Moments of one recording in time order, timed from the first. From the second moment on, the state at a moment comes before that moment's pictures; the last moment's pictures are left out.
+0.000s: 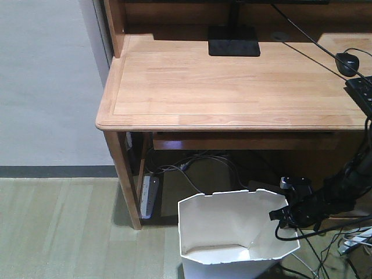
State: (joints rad) left arm 0.01 -0.02 0.03 -0.01 0.15 -0.05; right arm -0.19 2.68 -1.07 1.54 0.28 -1.81
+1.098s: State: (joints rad) left arm 0.01 -0.02 0.03 -0.01 0.15 -0.05; right arm -0.19 2.47 -0.93 1.55 0.33 -1.87
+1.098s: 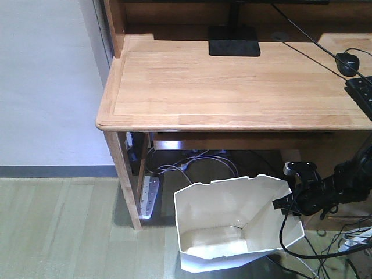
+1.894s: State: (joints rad) left arm 0.01 -0.02 0.03 -0.01 0.15 -0.05; right arm -0.20 2.47 -0.93 1.55 0.31 -1.87
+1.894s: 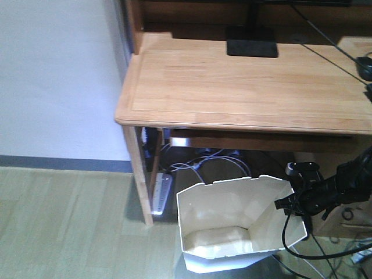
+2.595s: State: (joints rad) left arm 0.01 -0.02 0.03 -0.01 0.15 -0.05; right arm -0.20 2.47 -0.93 1.56 0.36 -1.87
